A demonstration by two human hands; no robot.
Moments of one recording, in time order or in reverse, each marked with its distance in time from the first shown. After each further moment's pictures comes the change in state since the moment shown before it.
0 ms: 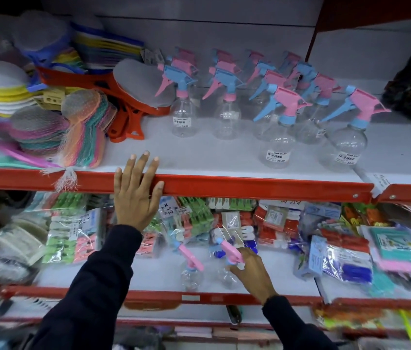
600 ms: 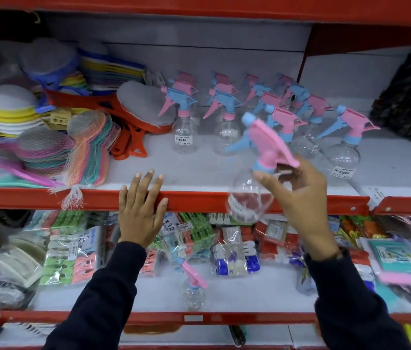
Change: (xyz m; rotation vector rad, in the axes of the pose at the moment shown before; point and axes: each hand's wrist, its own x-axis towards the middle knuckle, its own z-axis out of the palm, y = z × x) left_hand 0.002 -0.002 0.004 -0.014 0.005 0.005; right_hand -0.011 -0.187 -0.178 0.500 0.514 -0.437
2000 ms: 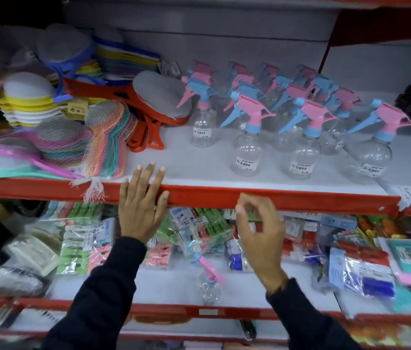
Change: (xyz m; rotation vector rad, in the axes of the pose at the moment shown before) left_hand -0.001 -0.036 -0.009 0.017 0.040 0.012; right_hand -0.064 0.064 0.093 -0.168 0.092 -0.148
